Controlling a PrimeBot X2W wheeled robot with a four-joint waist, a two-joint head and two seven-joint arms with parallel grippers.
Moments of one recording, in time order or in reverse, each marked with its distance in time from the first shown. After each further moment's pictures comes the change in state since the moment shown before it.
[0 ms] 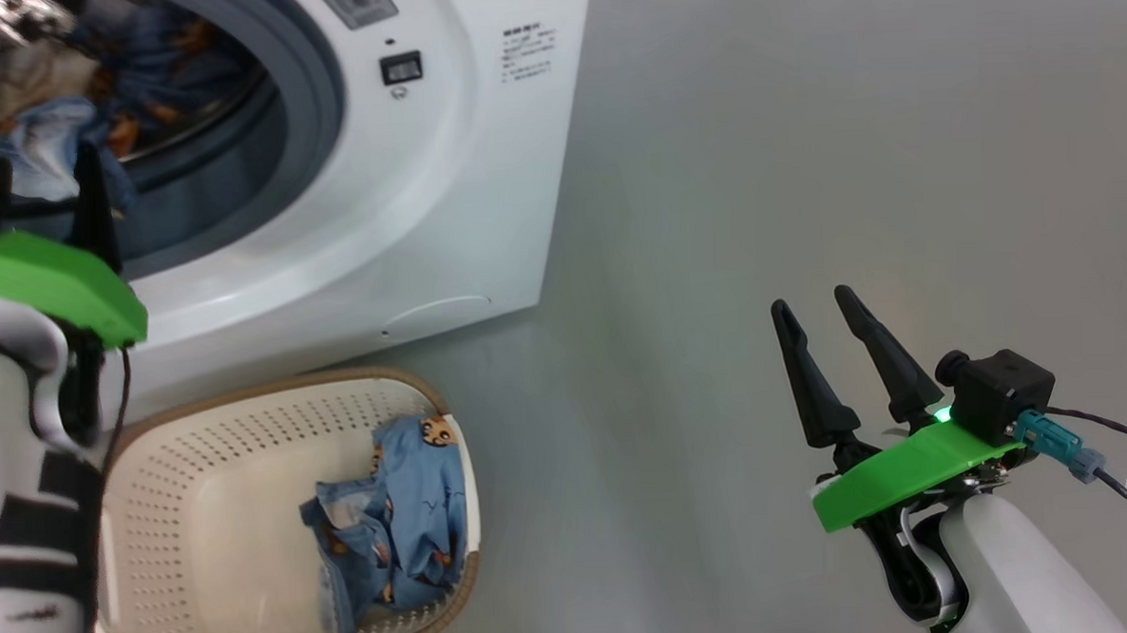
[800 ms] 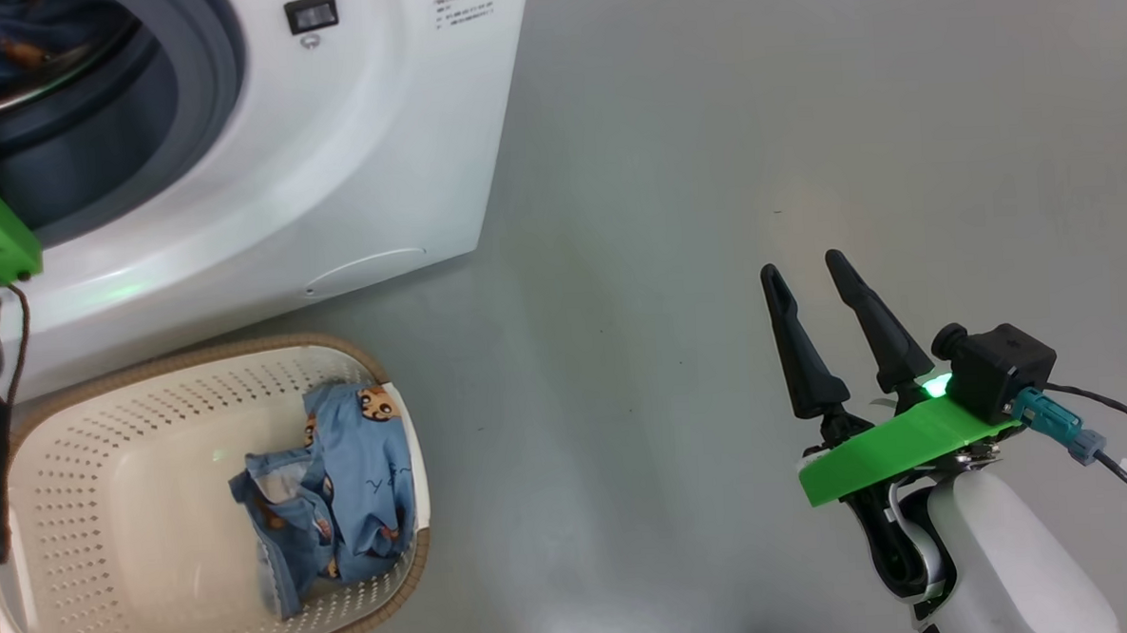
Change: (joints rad) left arm -0.296 0.055 -0.005 0.387 0.023 0.117 0.001; right arm -0.034 0.034 -0.017 -0.034 -0.014 0.000 -0.003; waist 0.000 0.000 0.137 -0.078
